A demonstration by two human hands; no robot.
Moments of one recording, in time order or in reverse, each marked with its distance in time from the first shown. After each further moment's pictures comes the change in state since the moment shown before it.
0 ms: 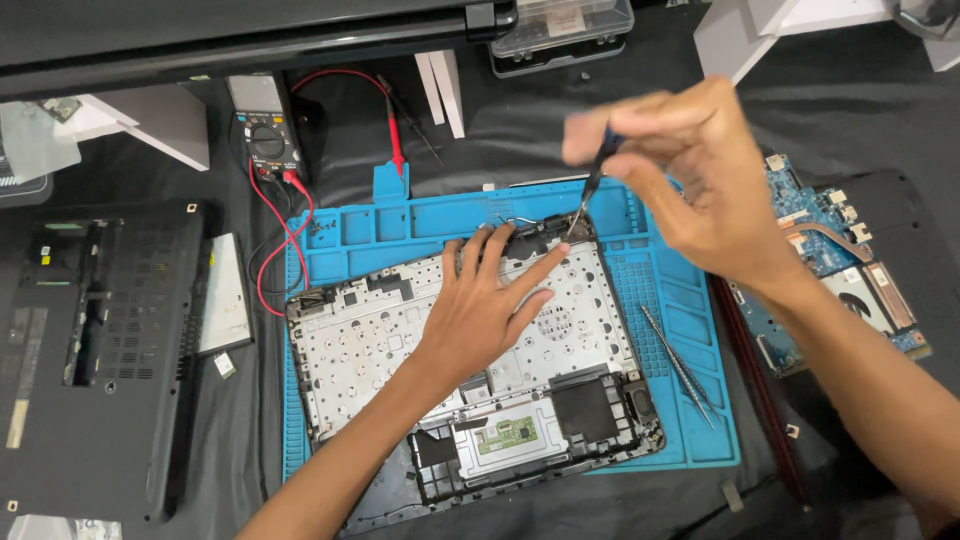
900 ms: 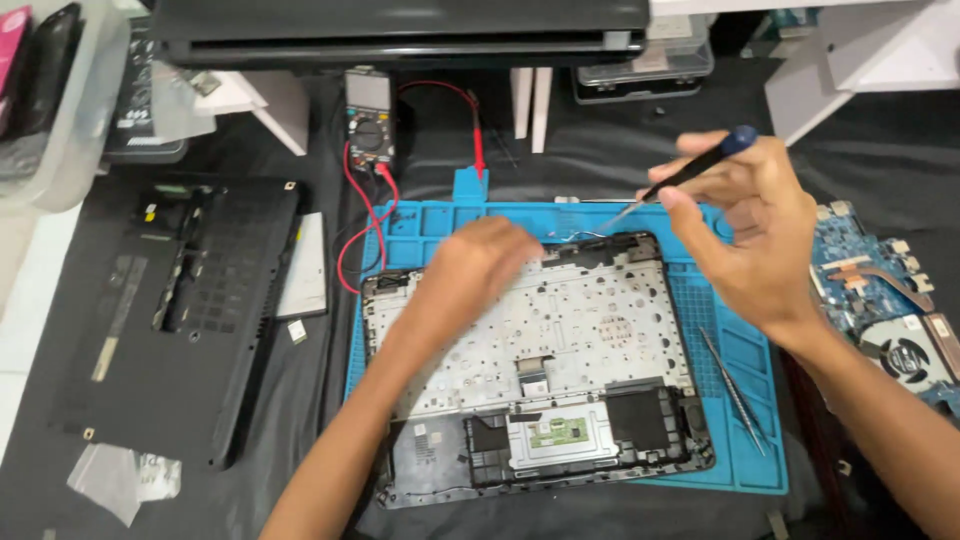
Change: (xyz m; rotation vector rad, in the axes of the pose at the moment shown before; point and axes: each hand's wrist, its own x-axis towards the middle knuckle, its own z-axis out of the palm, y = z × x) left_hand -0.009 -0.064 -0.063 -0.262 0.086 -0.037; right_hand -0.011 -0.010 0.037 -0.090 0.139 0.115
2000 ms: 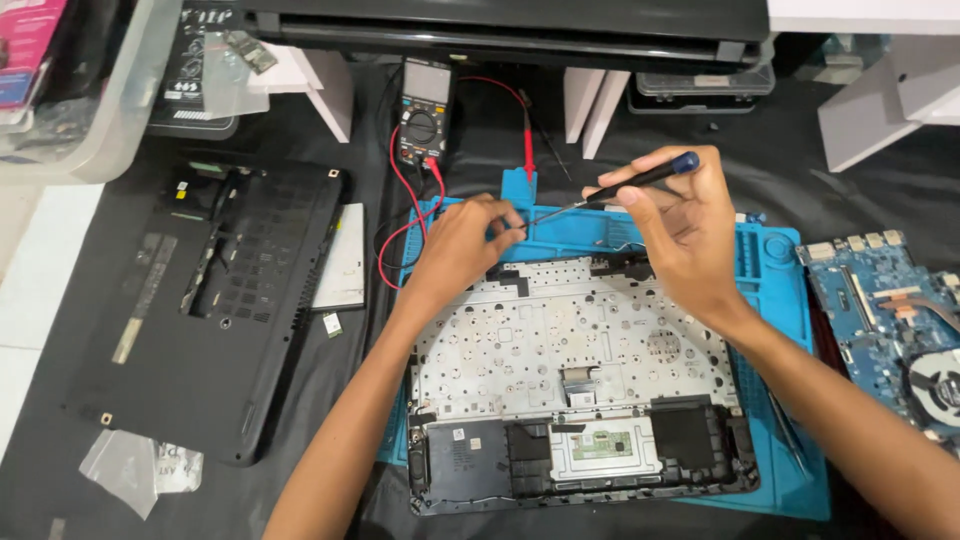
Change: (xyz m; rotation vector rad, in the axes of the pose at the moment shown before) left_hand -0.008 -0.068 -0.017 -0.079 0.076 -0.270; right_hand 0.027 0.024 0.087 0.329 -0.054 0.072
